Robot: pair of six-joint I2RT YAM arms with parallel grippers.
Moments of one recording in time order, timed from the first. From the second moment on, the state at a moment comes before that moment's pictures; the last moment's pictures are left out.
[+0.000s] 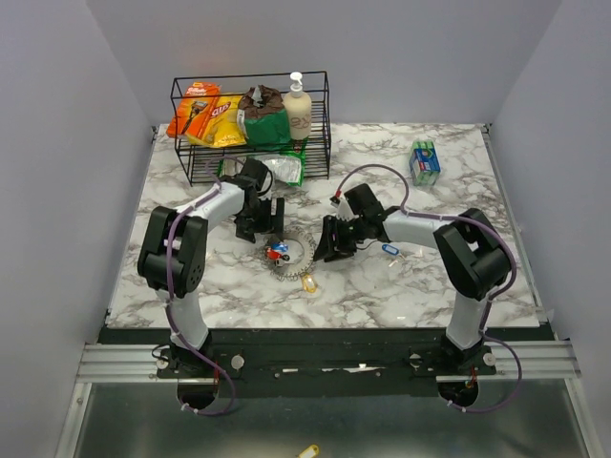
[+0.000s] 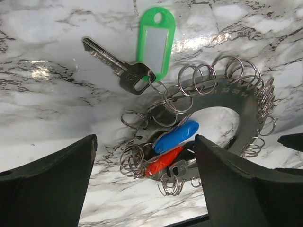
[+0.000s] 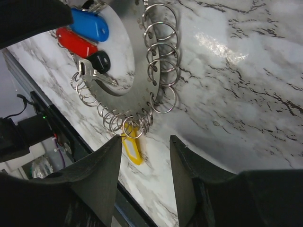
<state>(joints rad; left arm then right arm) -0.32 1.85 1.26 -0.69 0.19 -0.32 0.58 1.85 1.05 -0.15 -0.58 0.55</state>
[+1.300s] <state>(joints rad) -0.36 1.58 0.85 -0.40 0.32 -0.50 0.58 2.16 1.44 -0.12 -0.68 0.61</state>
